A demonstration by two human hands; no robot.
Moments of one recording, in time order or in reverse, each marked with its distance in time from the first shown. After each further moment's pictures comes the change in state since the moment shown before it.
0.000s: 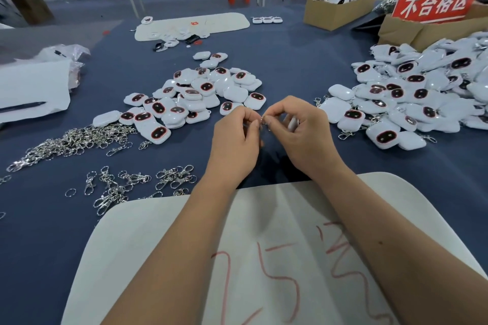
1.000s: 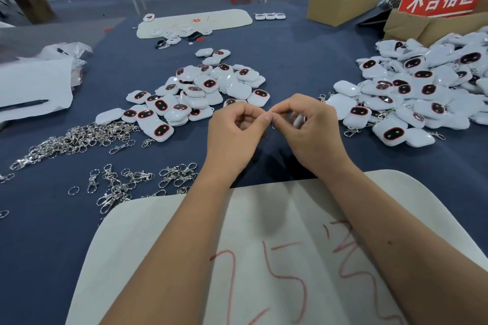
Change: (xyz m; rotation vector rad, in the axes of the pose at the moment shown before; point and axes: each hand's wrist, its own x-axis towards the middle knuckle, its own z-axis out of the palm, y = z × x) left_hand 0.001 0.004 -0.008 -0.257 0.011 -0.082; right_hand -0.001 0.002 -0.001 -0.026 0.015 -0.014
